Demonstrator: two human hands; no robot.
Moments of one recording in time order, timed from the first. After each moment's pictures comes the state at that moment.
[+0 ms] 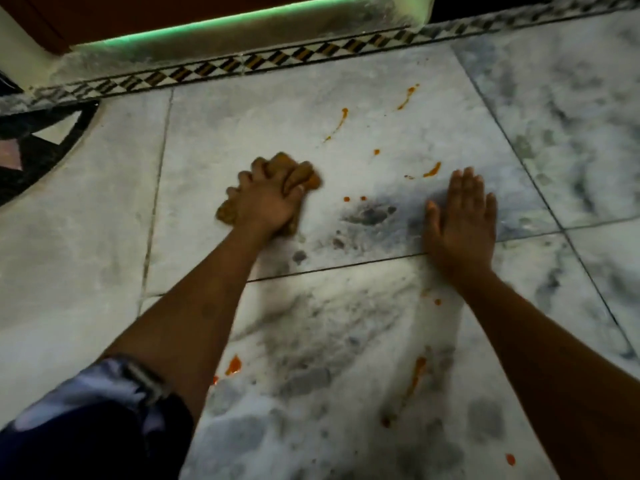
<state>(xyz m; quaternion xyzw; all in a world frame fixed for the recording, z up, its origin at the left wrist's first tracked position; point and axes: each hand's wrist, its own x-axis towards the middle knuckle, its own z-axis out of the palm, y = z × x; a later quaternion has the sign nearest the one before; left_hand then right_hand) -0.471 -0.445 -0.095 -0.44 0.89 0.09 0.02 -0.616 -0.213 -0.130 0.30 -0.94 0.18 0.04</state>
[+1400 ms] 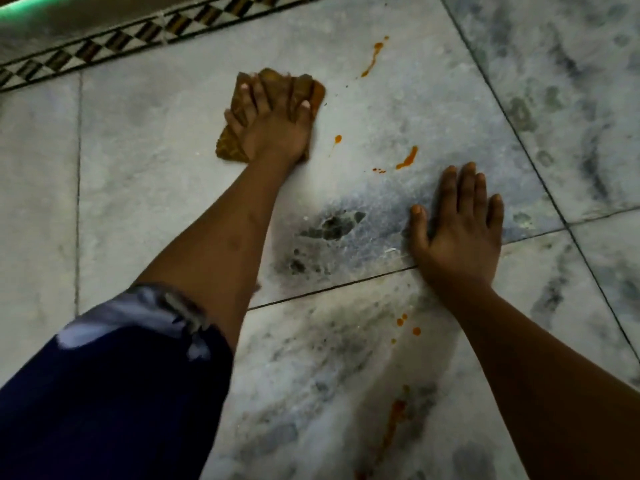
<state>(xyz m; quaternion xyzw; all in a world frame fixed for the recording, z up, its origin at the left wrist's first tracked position) -0.622 -0.465 -0.113 -0.43 0.89 0.11 0.03 -0.635 -0.207 -0.140 0.24 -0.96 0.13 -0.01</state>
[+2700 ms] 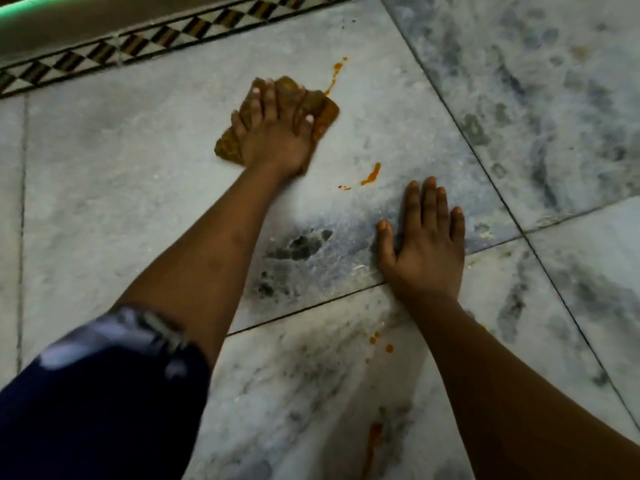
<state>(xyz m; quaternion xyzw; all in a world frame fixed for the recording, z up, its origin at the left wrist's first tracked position) -0.658 -0.439 -0.115 -0.34 0.93 0.10 0.03 -0.634 -0.206 -0.138 0.23 -0.96 0.14 -0.02</state>
